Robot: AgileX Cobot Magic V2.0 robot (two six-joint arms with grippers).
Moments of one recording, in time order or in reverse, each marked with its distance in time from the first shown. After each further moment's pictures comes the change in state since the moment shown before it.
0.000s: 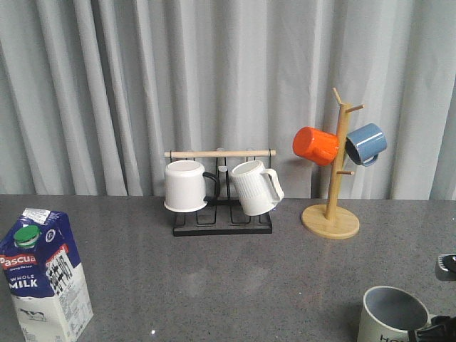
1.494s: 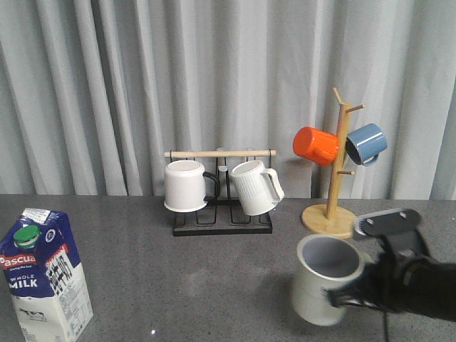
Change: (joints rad) left arm 0.000 0.000 0.000 0.000 0.000 0.000; right arm 0.254 0.131 -0.157 0.063 -0.239 -0.108
